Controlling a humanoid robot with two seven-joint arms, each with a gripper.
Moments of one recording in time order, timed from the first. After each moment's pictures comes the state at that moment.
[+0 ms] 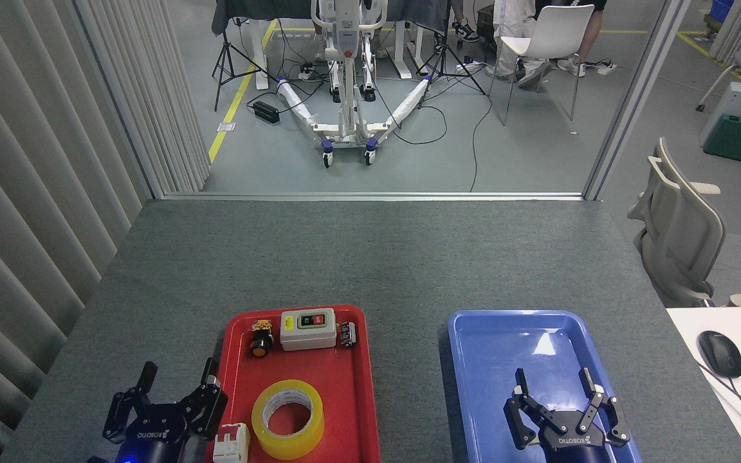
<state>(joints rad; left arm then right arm) 0.15 0.10 0.03 -1.68 -1.23 -0.07 0.15 0.15 -0.05 0.04 -1.59 1.45 0.04 -0.19</state>
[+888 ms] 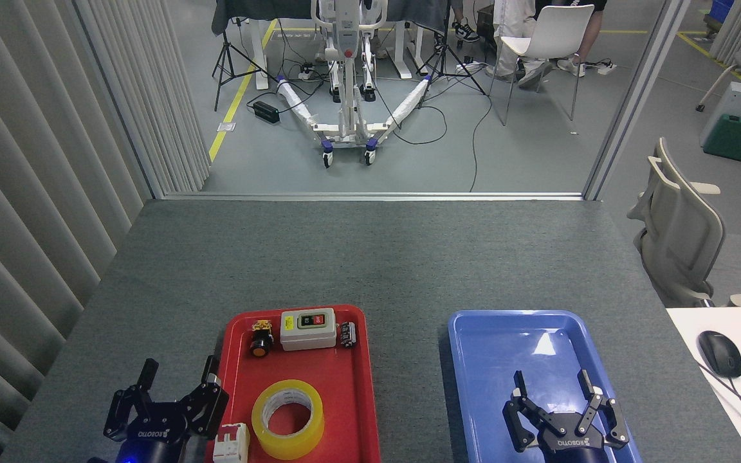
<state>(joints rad) 0.15 0.10 0.04 -1.68 -1.24 -0.10 0.19 0.16 -0.05 0.04 -1.60 1.46 0.04 -0.19</state>
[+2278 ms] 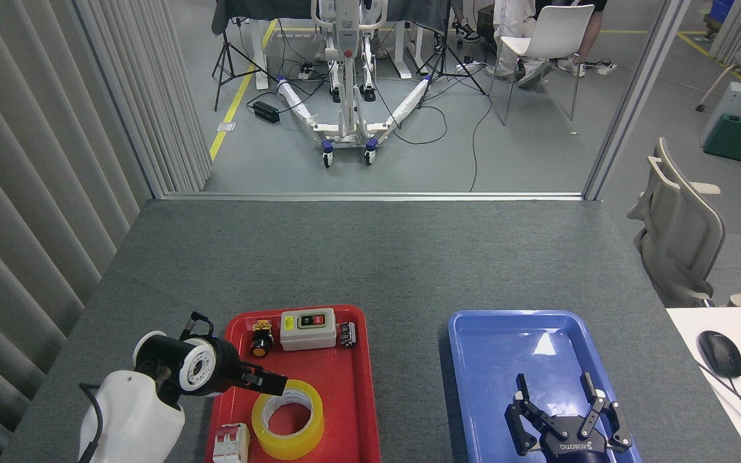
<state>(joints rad) -0.40 0.21 -0.22 -1.51 -1.10 -0.10 -1.37 0.17 -0.06 0.04 -1.60 1.46 0.04 -0.19</state>
